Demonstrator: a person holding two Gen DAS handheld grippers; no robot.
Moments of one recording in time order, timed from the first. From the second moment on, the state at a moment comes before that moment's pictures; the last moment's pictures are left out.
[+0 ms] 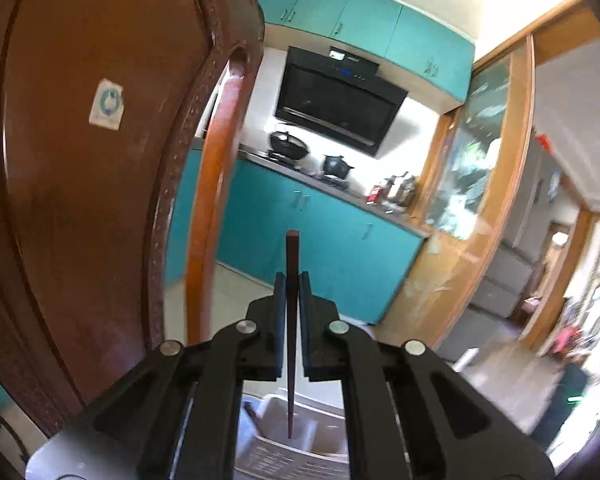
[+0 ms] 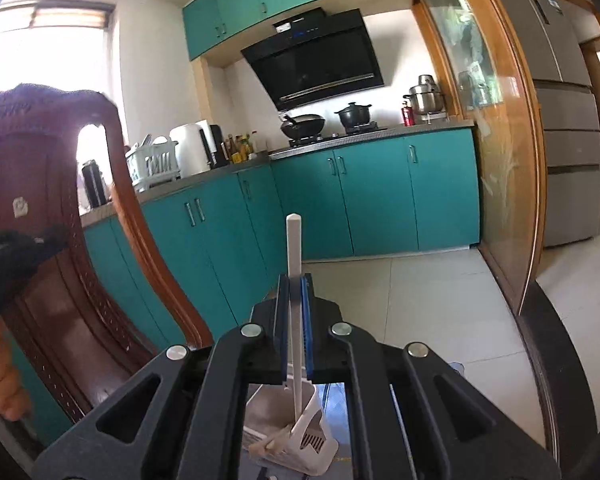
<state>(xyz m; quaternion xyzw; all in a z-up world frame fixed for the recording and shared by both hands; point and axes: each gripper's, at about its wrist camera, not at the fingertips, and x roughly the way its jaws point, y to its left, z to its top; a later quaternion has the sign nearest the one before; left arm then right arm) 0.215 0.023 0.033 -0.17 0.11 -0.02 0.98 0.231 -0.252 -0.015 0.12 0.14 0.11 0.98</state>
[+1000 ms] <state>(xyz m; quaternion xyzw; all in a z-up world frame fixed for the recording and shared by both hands) 0.175 -0.014 -0.049 -0.05 0.15 -0.03 0.99 0.120 -0.247 -0.066 0.03 0.15 0.27 0.95</state>
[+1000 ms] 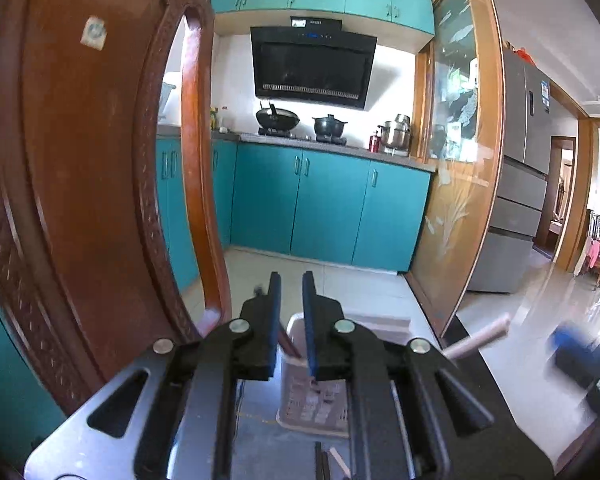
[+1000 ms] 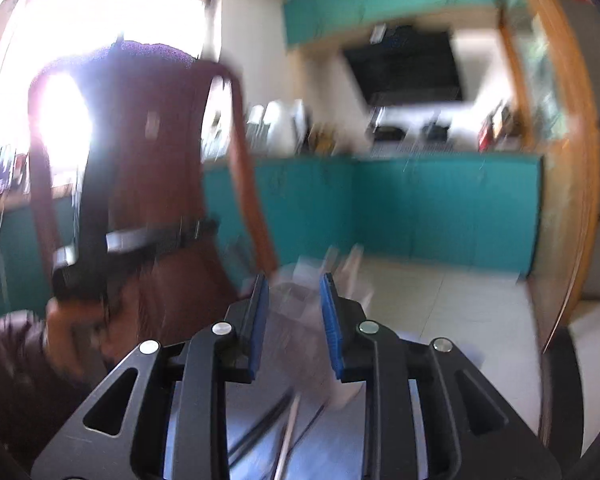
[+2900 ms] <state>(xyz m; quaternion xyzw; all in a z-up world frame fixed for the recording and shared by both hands) 0.211 -0.060 -0.244 0.05 0.50 -0.05 0.87 0.214 -0.236 -0.221 0.09 0.50 0.07 0.86</state>
